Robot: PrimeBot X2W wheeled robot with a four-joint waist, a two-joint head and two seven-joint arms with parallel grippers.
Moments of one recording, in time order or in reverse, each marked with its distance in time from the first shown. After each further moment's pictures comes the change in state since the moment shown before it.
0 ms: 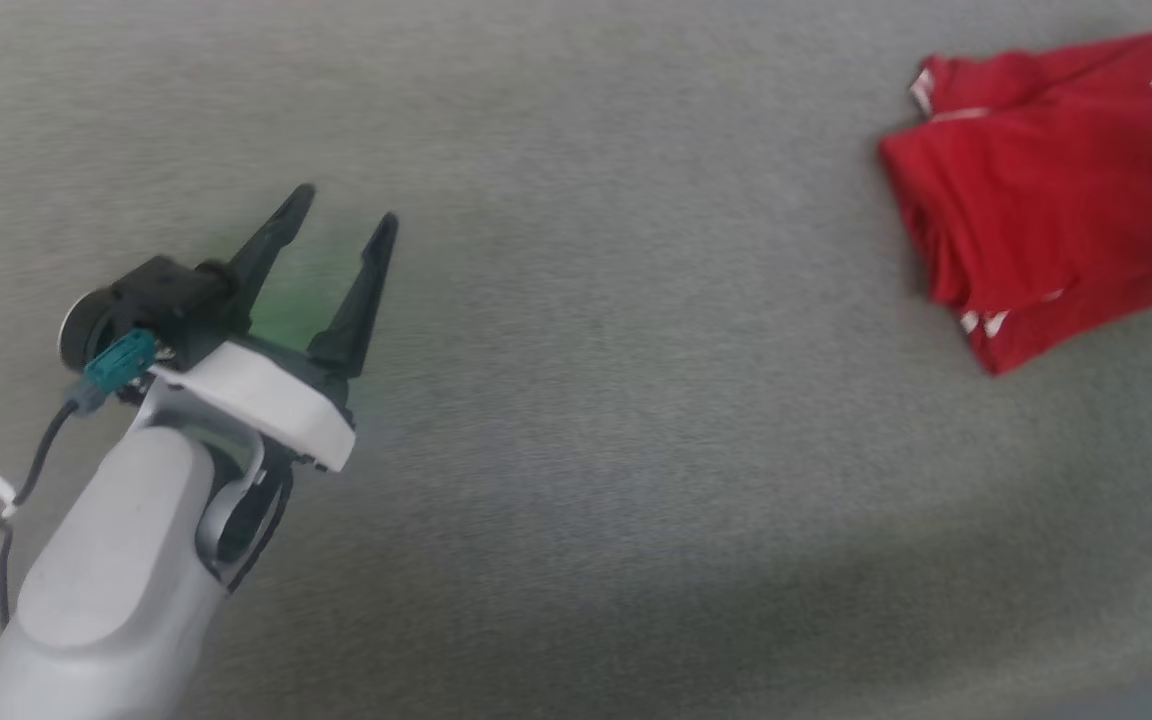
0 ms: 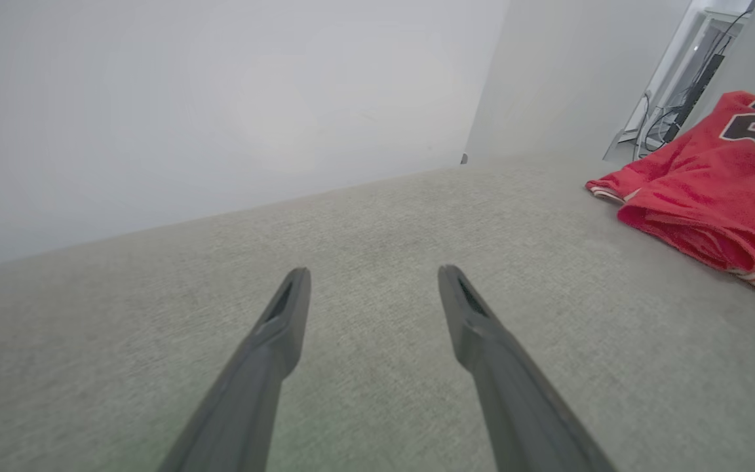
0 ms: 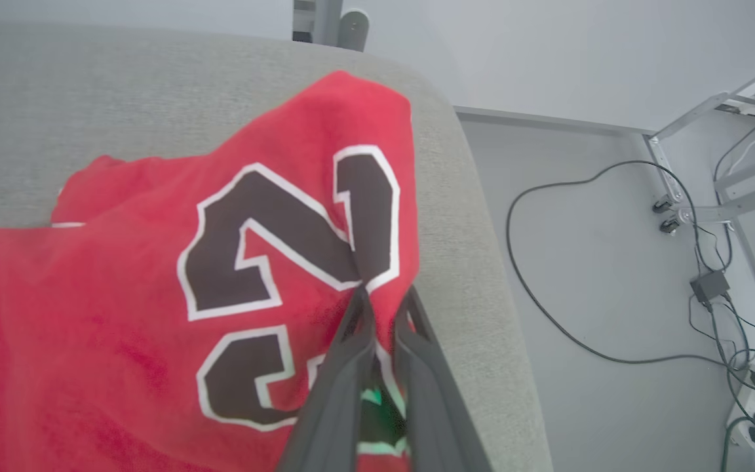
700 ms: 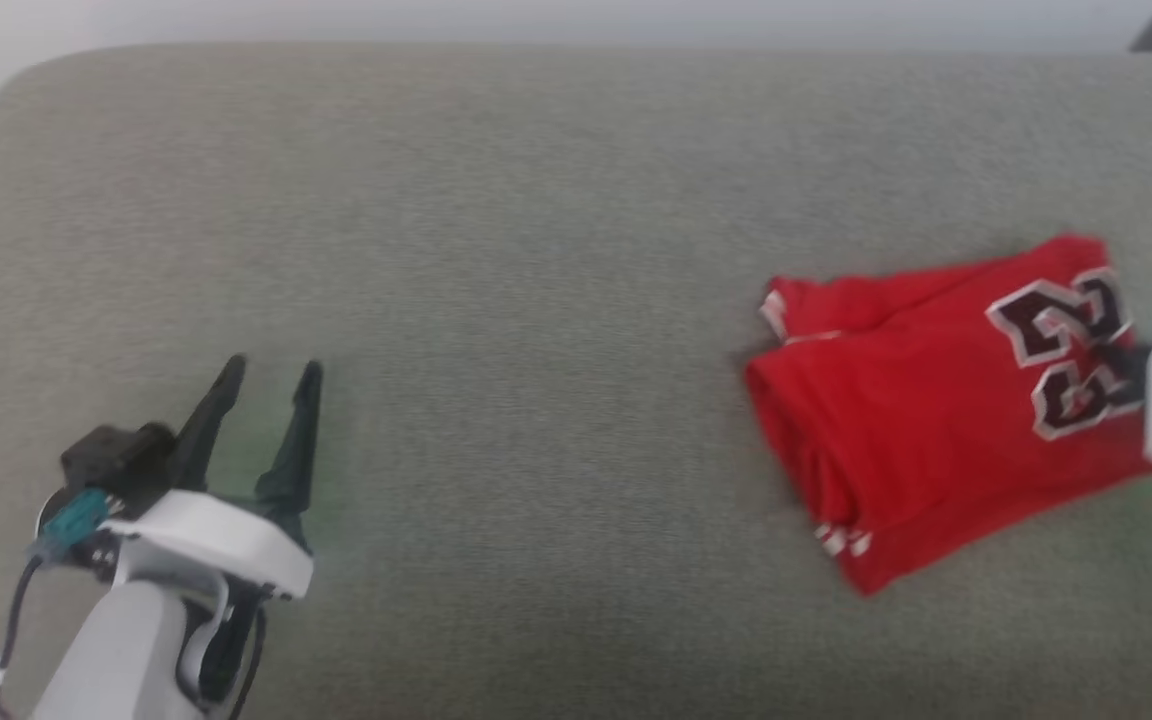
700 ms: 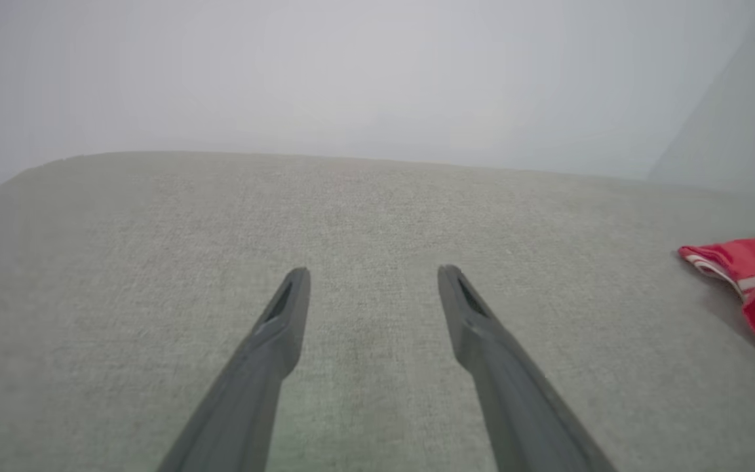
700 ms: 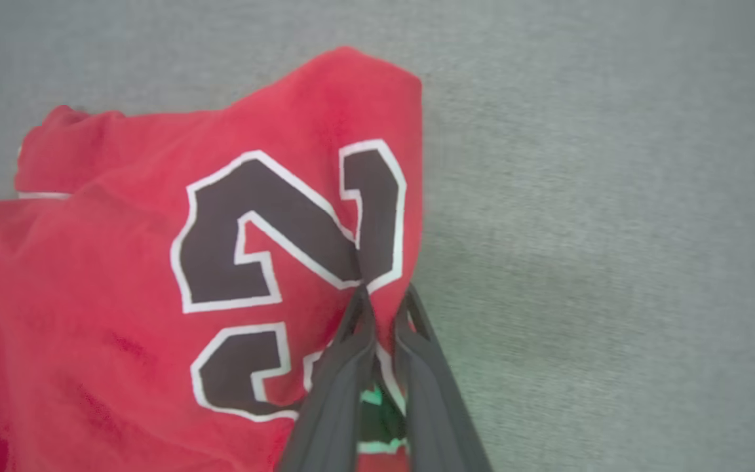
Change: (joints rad) left arm 0.271 -0.073 0.202 0.044 -0.006 0.003 -0.038; right arm 0.371 0.054 -0.023 -0.344 0.183 0.000 0.316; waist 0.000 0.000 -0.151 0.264
